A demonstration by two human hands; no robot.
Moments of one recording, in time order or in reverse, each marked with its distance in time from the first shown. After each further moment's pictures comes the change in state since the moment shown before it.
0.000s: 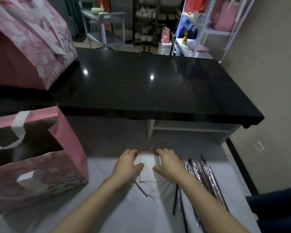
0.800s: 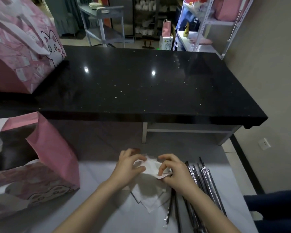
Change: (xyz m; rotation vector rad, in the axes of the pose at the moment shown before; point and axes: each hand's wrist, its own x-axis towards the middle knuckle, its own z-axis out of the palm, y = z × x) left_hand 0.011 0.018 0.011 -0.015 -0.049 0.132; right_hand -0.041 0.026 -0.017 0.634 0.180 -0.102
